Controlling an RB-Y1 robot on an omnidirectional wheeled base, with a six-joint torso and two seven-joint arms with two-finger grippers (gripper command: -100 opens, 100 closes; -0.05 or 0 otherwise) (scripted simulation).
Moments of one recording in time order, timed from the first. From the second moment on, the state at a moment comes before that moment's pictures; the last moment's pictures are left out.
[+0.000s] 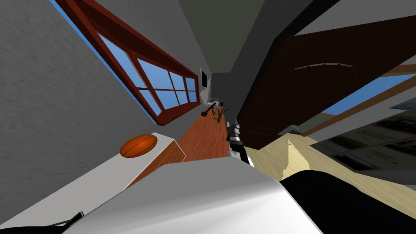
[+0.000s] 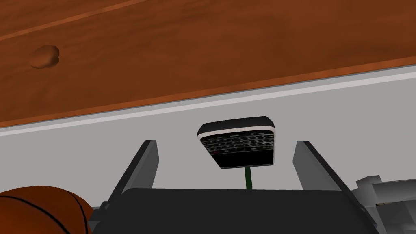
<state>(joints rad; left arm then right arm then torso) 0.62 1.11 -0.44 -0.88 0.12 -0.13 0.17 0.55 0.02 0.07 -2.29 0.01 -0.35 -0.17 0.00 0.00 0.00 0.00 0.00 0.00</state>
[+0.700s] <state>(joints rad) 0.59 1.05 -0.42 -0.84 0.10 -0.12 0.15 0.55 0.02 0.07 -2.29 0.01 -0.35 -0.17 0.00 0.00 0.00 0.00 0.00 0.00</state>
